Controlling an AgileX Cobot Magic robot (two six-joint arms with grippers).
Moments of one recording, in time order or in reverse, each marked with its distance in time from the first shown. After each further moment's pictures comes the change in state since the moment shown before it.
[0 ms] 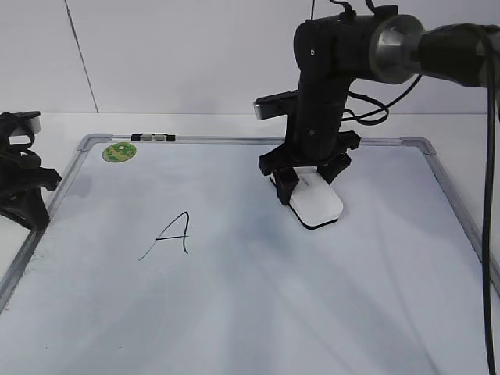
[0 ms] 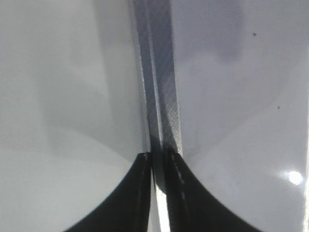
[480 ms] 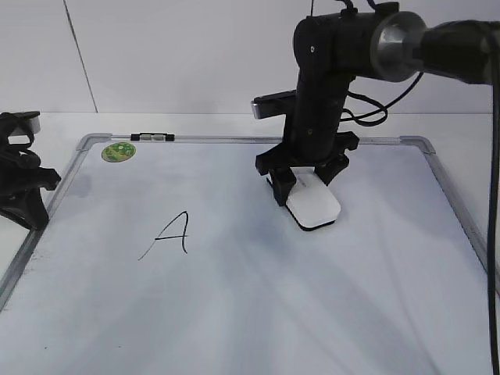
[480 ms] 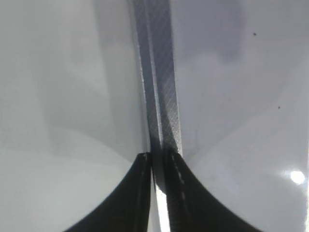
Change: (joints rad) left arm 0.000 0.000 0.000 0.000 0.000 0.000; right arm 0.016 -0.028 0.011 0.039 0.000 -0.006
